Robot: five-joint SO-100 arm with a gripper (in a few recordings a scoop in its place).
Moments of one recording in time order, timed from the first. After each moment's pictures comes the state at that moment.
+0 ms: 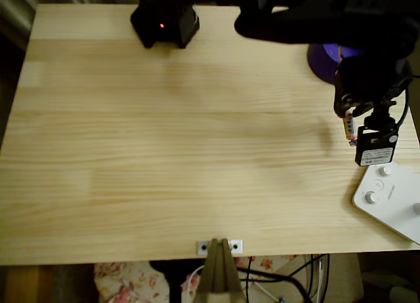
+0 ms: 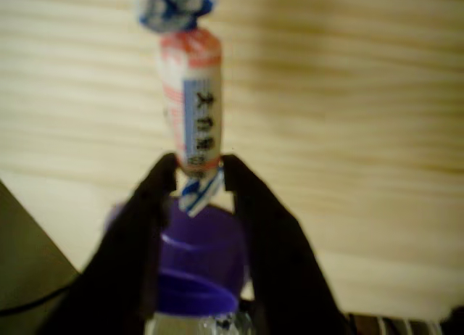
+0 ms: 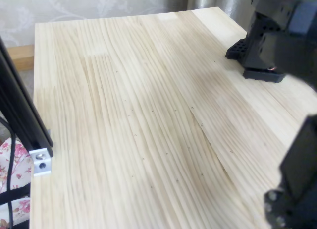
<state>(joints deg) -55.5 27.5 -2.6 99.6 61.5</state>
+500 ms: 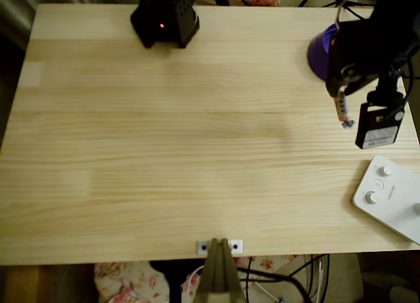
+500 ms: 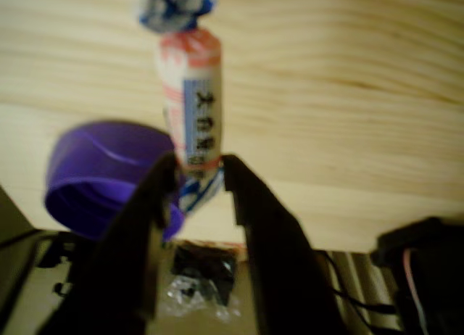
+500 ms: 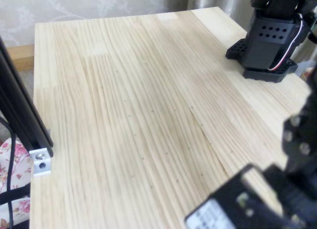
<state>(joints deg) -54.9 55.5 30.8 99.8 55.8</state>
